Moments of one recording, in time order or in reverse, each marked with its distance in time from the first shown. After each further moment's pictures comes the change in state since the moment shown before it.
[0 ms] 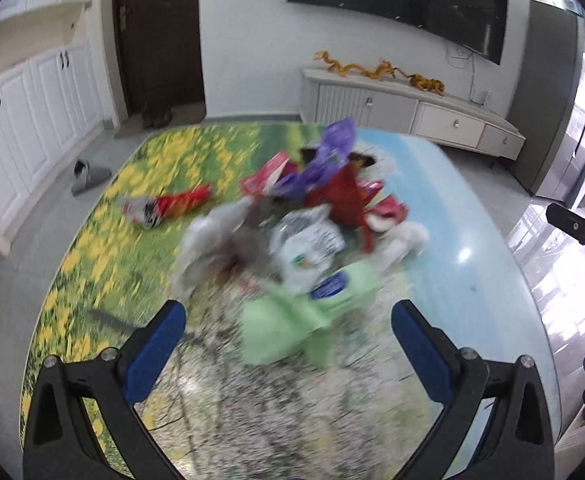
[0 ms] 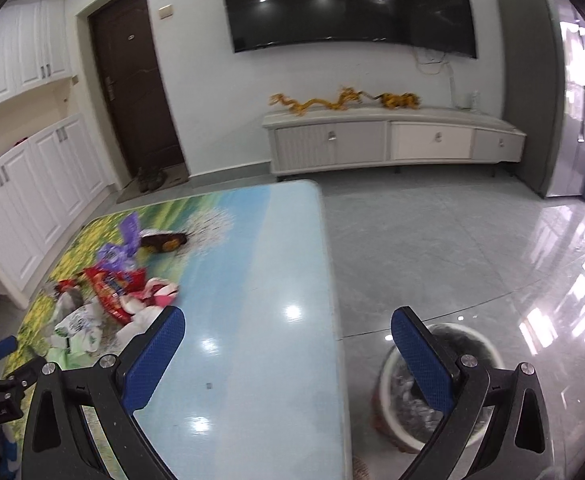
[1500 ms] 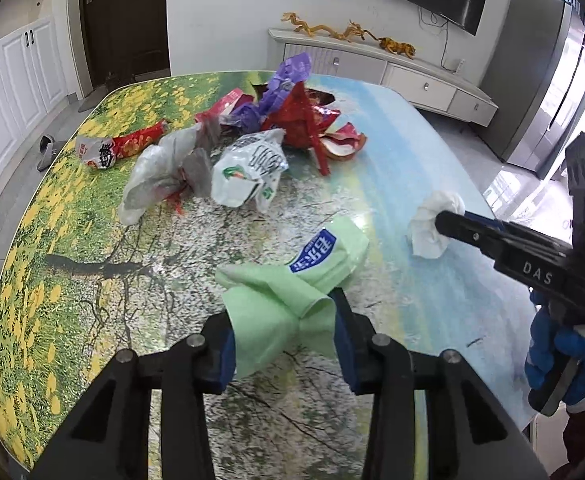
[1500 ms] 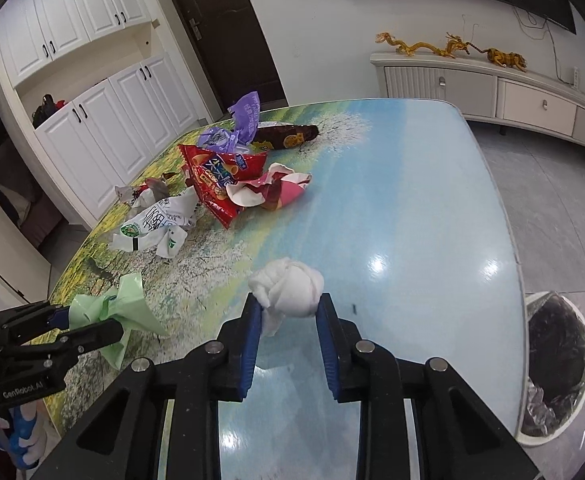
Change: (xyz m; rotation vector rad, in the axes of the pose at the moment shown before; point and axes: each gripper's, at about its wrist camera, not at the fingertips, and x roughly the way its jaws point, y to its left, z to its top) left arm -0.001 -0.027 -0.035 0.049 0.120 -0.122; right arm 0.039 0.055 -0.061 -0.106 0.191 0.313
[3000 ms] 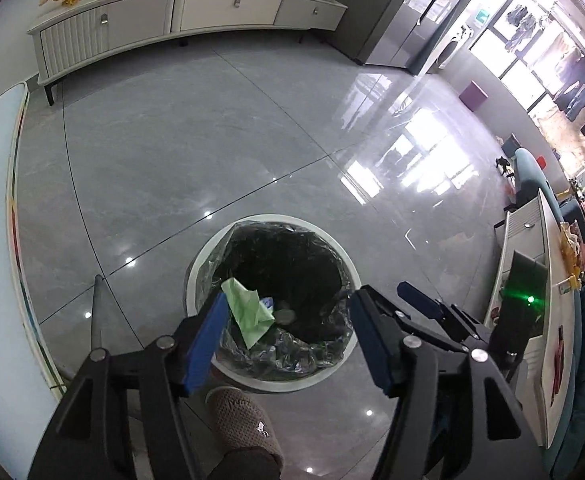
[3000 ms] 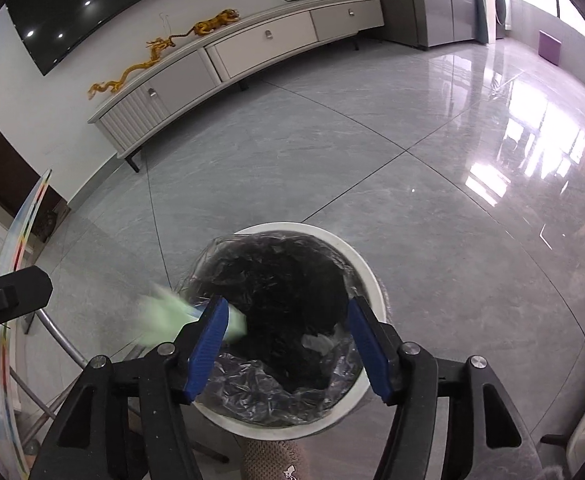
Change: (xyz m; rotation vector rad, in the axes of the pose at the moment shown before) left arm 0.182 -0.370 0.109 0.349 0.282 -0.434; right arm -0.099 -0.328 -0.100 0.662 -0.061 -0.506
